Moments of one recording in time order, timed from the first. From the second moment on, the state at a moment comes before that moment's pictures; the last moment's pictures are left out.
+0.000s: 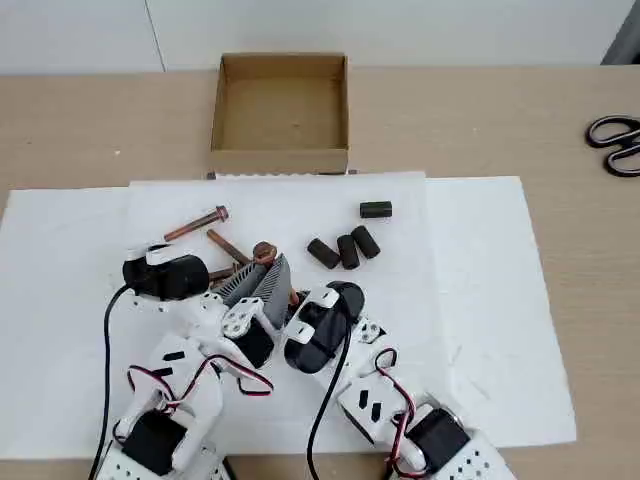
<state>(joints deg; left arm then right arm) 25.1 -102.7 87.8 40.4 37.4 -44.3 -102.3 95.7 35.3 8.9</state>
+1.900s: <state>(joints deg) 13.7 -102.9 81.1 55.7 20.2 -40.4 -102.4 95.7 35.3 6.0</state>
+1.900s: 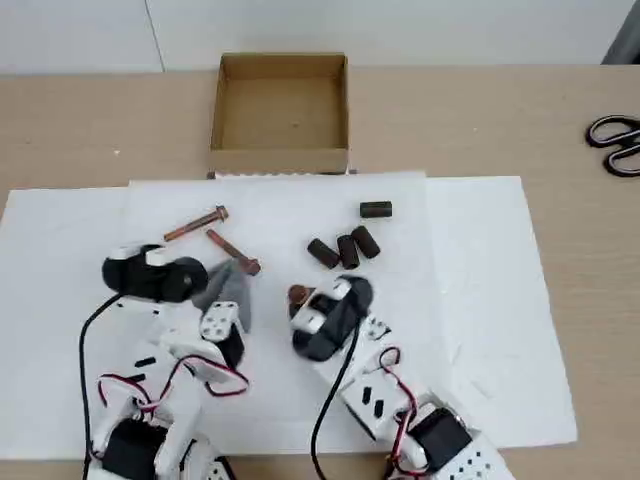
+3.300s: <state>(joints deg) -2.3 -102.8 96.2 52.8 6.0 -16.1 -14.2 16.5 44.7 8.9</state>
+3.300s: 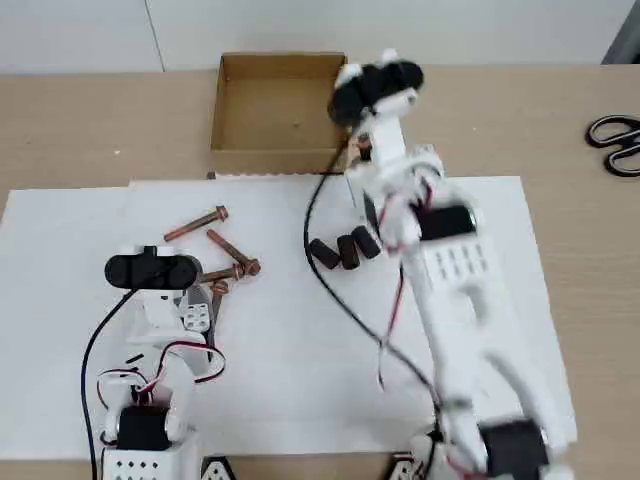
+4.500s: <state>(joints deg) -2.3 -102.8 96.2 52.8 6.1 -21.5 36.9 -37.6 38.0 35.0</state>
